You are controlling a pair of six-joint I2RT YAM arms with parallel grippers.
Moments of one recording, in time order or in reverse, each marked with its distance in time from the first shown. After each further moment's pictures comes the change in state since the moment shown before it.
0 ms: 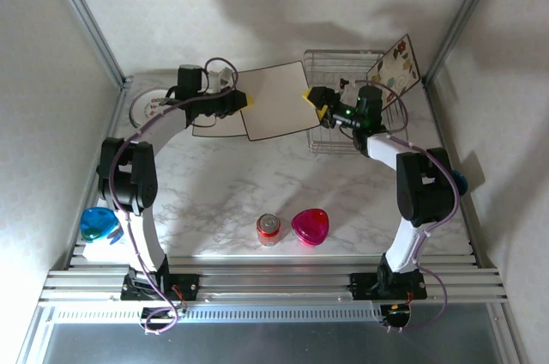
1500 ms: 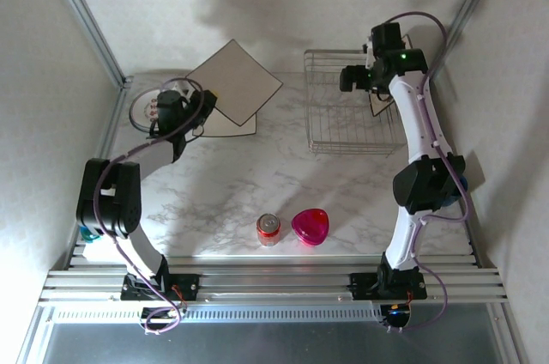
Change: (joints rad) left arm 0.048 -0.233 -0.500 0.638 -0.605 -0.487; right arm -0.047 0.126 1.069 -1.765 0.880 -1.015
